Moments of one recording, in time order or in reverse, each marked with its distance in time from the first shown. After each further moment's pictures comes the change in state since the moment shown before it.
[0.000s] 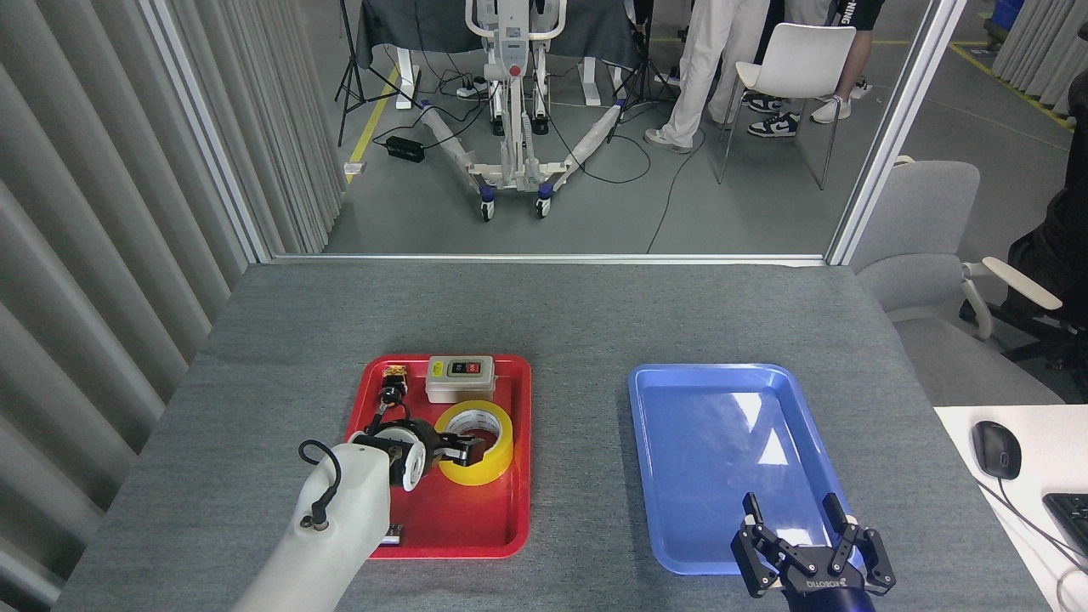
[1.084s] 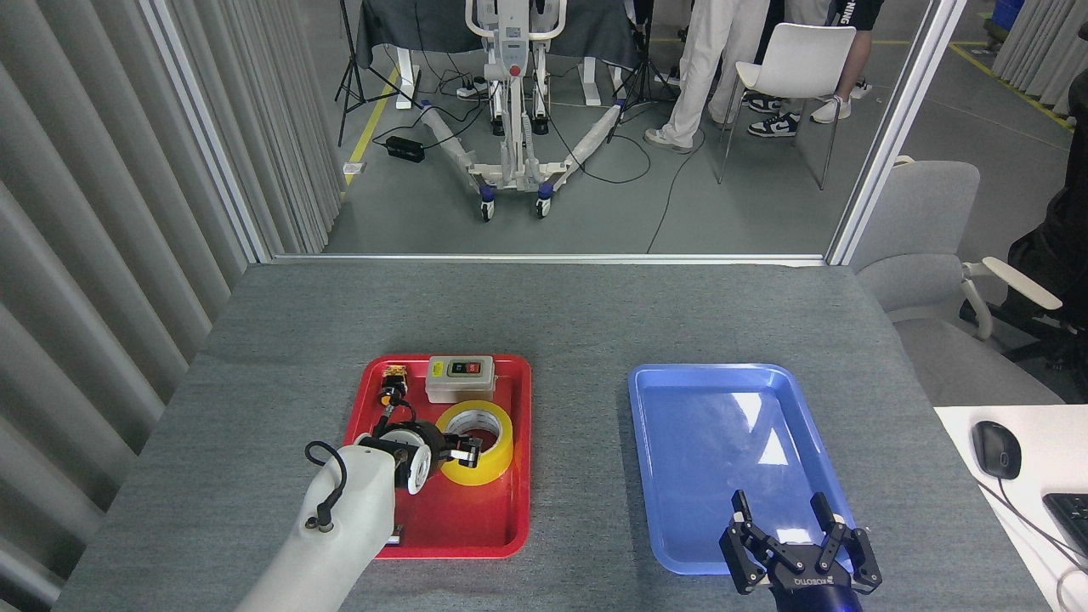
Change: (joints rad) left arm 0.000 -0.003 -0.024 0.003 0.007 0.000 0.017; right arm -0.008 0.035 0.001 0.001 0.004 0.000 -0.001
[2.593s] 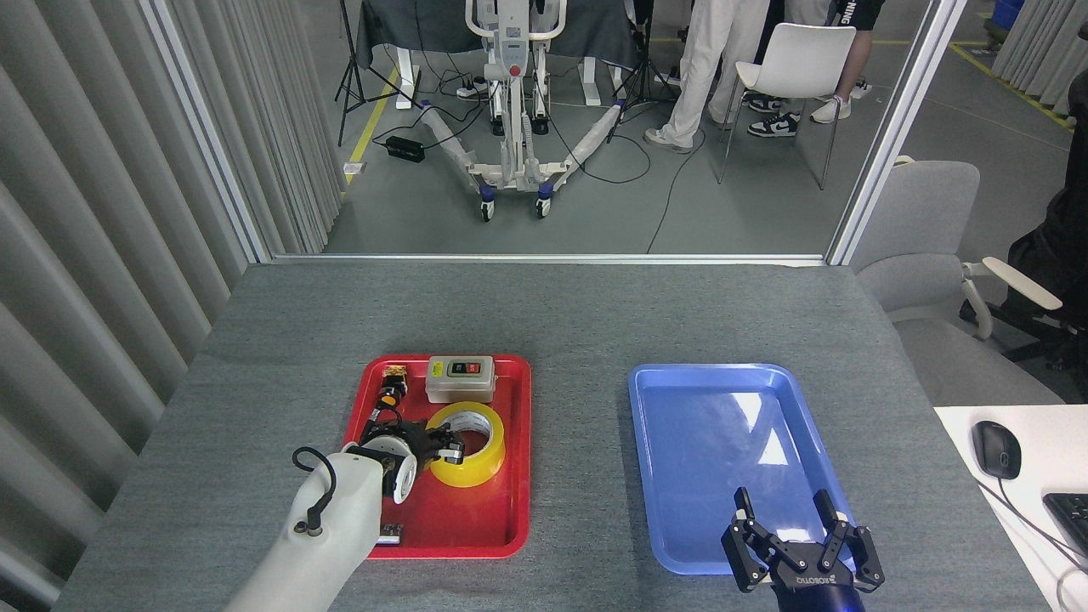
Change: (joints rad) left arm 0.000 0.027 -0.018 0.051 -0.003 -0.012 0.154; right arm -0.001 -0.001 -0.002 0.000 -0.003 0.000 -0.022
